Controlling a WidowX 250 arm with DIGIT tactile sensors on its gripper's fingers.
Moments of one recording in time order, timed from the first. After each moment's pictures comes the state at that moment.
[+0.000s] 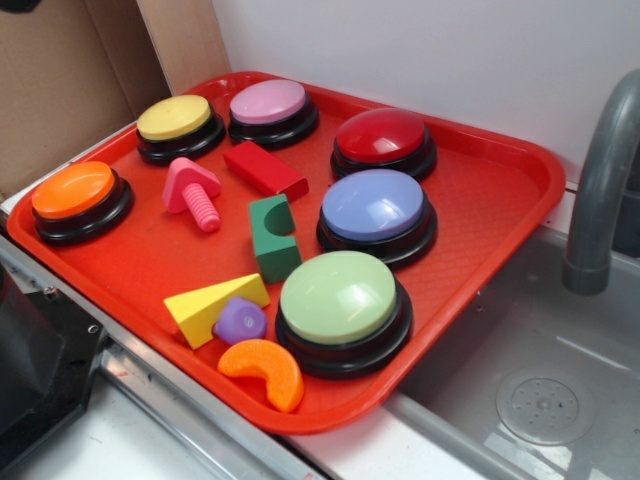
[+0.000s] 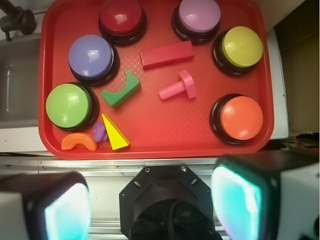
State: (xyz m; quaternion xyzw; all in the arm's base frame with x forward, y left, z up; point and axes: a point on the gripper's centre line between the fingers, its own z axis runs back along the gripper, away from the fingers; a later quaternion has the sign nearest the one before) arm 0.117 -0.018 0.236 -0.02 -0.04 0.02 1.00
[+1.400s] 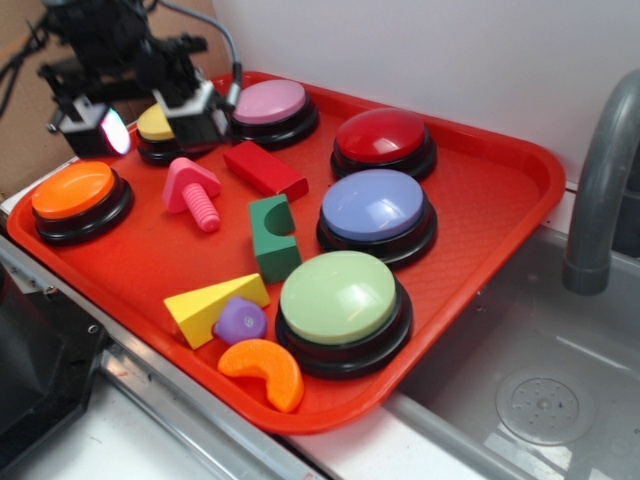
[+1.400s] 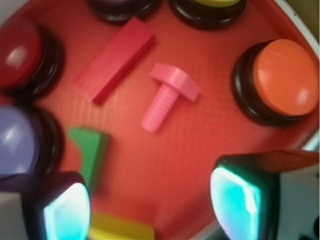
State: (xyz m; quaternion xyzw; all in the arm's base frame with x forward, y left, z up) arm 0.181 0.000 0.099 -0.03 -0.07 0.35 0.93
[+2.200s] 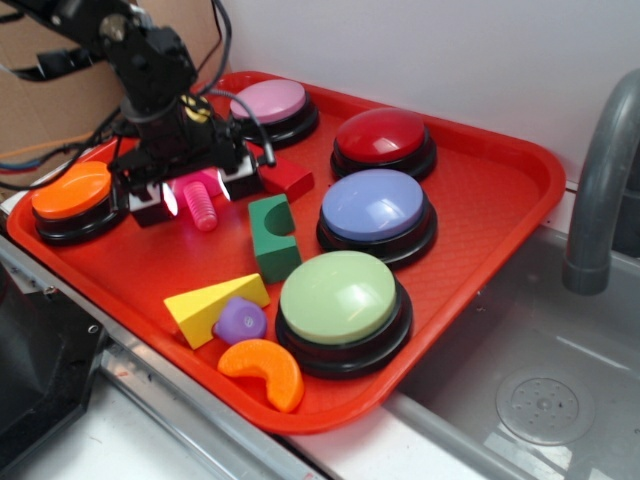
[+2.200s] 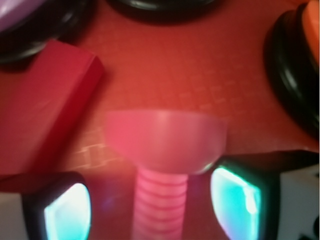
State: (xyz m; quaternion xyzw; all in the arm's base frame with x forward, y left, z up) arm 0.209 0.036 0.018 0.02 -0.13 0.50 0.86
